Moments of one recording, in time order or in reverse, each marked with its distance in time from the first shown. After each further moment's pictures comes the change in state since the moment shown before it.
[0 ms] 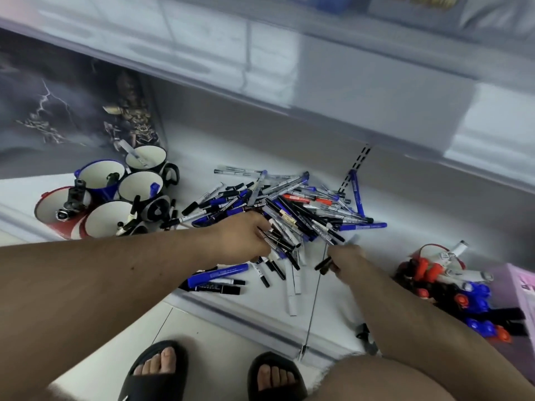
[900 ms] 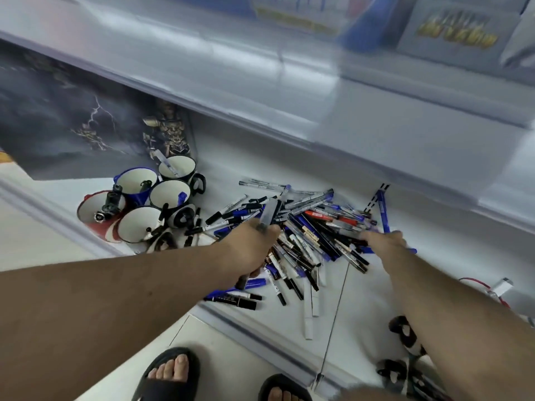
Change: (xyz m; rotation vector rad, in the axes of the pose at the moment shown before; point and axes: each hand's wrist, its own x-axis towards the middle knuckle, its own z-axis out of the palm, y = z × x) left_hand -0.012 0.009 -0.002 -0.423 0.234 -0.192; right_hand -0.006 -0.077 -0.029 -0.390 0.060 -0.236
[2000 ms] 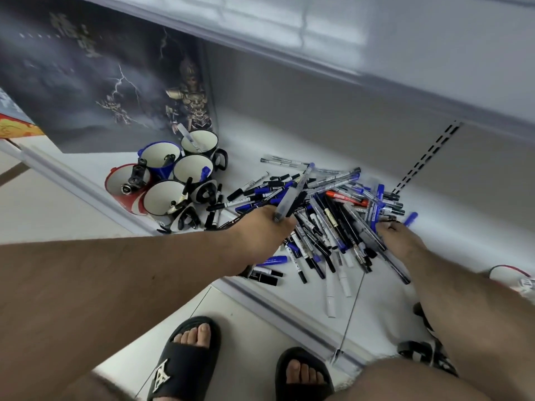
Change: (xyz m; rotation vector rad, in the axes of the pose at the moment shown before) left_hand -0.010 -0.024 -0.012 0.063 -0.023 0.068; right_hand 0.066 0.059 0.044 -0.284 -0.089 -0.203
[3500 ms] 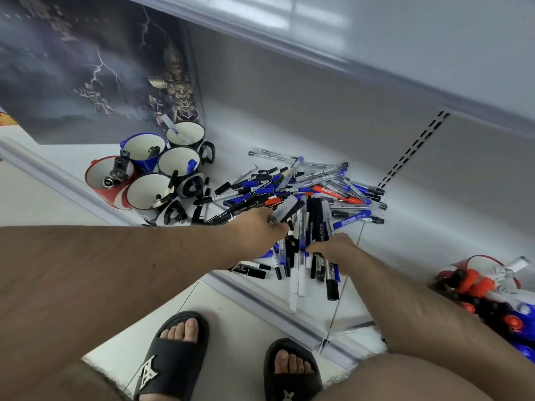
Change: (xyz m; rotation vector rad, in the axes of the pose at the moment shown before) left_hand 0.017 -0.011 0.007 0.132 -0.075 -0.025; right_hand -0.061 -0.046 0.065 0.228 -0.302 0.085
